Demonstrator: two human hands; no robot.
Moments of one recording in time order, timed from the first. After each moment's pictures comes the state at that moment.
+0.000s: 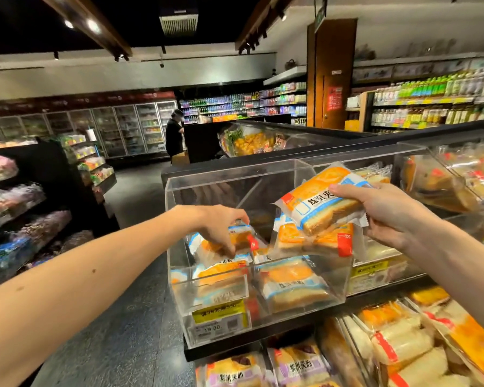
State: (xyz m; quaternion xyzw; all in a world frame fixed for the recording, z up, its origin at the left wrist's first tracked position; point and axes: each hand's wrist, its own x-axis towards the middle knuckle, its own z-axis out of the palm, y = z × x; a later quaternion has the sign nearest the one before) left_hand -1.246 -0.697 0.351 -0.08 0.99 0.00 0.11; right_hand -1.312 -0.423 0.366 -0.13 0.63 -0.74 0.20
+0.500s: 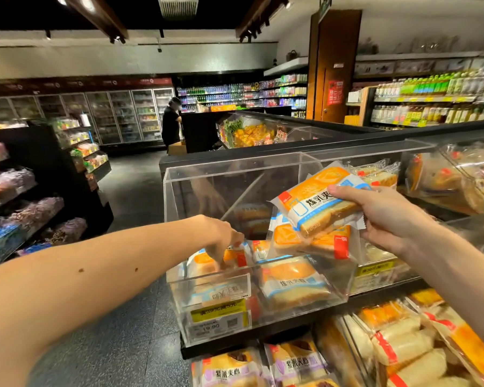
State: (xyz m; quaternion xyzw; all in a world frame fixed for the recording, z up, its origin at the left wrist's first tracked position) left_hand -1.264 -0.706 0.305 -0.07 0.95 -0.19 0.24; right_hand -1.311 -0.439 0.357 -0.13 0.64 -0.73 0.22
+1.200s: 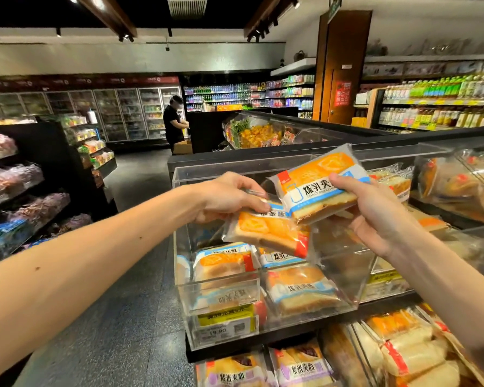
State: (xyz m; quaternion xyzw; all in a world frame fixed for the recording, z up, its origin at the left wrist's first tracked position) left_hand -1.230 -0.689 0.376 -0.12 0.85 0.51 -0.01; right_hand -1.314 -0.473 0.356 -0.14 0.58 -0.79 0.16
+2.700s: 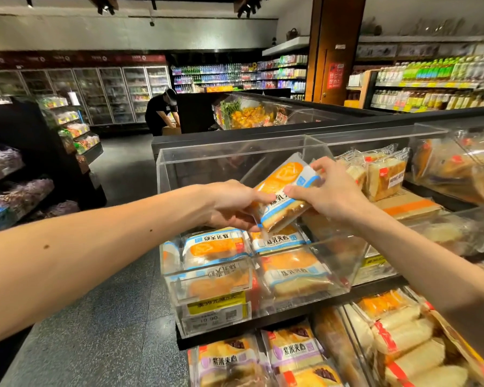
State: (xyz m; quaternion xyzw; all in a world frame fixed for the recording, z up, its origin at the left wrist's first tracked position) left_hand -1.256 -0.672 0.341 -0.22 0.75 0.62 0.07; right_hand -1.332 -0.502 0.337 -0.26 0.85 -0.46 -0.01
